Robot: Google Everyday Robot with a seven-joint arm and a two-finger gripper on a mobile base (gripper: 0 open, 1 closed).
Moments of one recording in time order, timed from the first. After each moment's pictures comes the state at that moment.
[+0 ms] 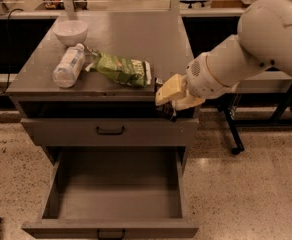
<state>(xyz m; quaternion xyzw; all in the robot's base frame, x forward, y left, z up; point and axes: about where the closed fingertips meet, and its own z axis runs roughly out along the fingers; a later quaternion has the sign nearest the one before) 0.531 -0.074 0.863 -0.95 -0.05 -0.16 0.28</state>
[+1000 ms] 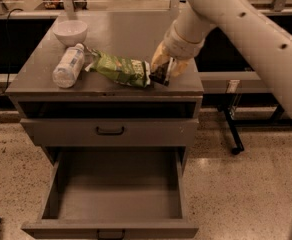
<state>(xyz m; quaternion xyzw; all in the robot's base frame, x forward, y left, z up) 0.668 -0.071 0.864 -0.97 0.06 -0.15 0.16</state>
